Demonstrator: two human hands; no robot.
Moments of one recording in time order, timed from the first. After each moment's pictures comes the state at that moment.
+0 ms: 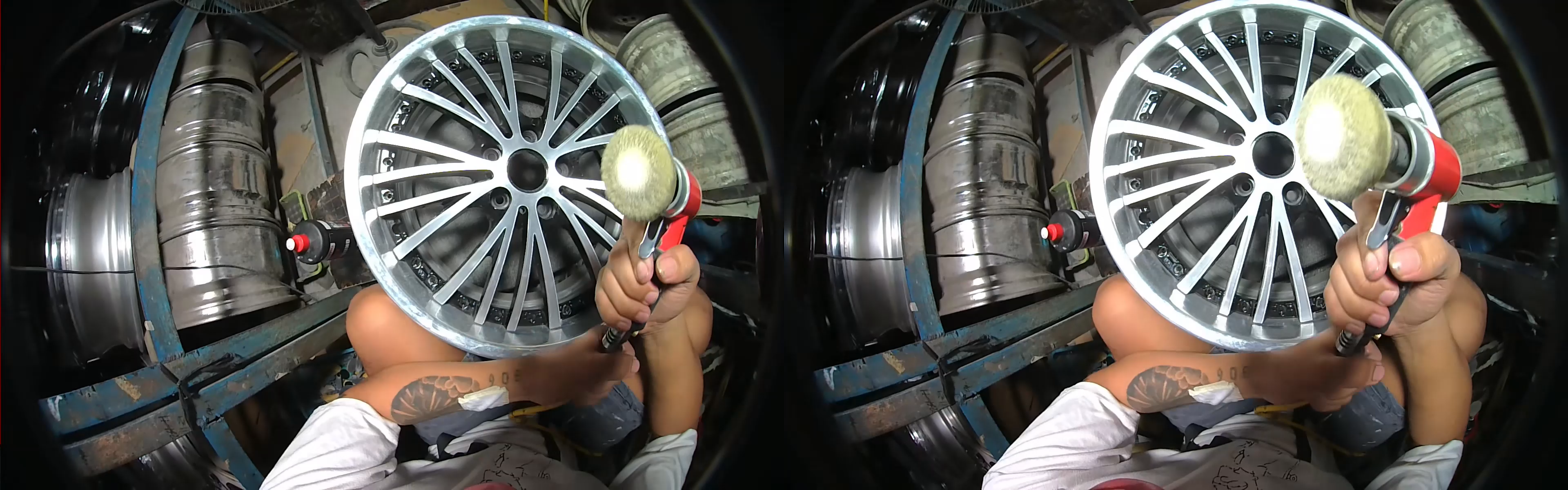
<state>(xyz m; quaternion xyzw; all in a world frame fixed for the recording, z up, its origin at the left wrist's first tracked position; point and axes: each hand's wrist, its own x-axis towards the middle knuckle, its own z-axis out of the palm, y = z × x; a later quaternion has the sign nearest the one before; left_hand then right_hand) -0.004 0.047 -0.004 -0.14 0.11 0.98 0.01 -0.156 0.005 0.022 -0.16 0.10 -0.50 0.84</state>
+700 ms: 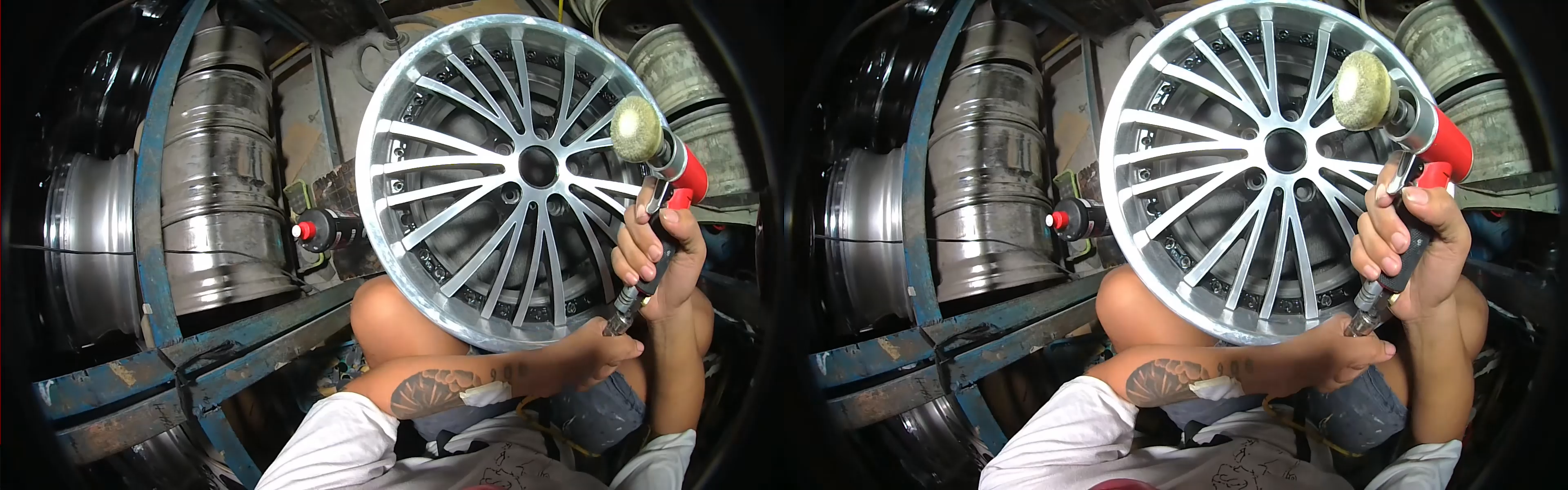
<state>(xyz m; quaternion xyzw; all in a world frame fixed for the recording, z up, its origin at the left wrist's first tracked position) -0.009 0.043 -0.010 -0.25 0.17 0.95 0.06 -0.152 -0.002 0.023 -0.14 0.27 -0.61 0.73</state>
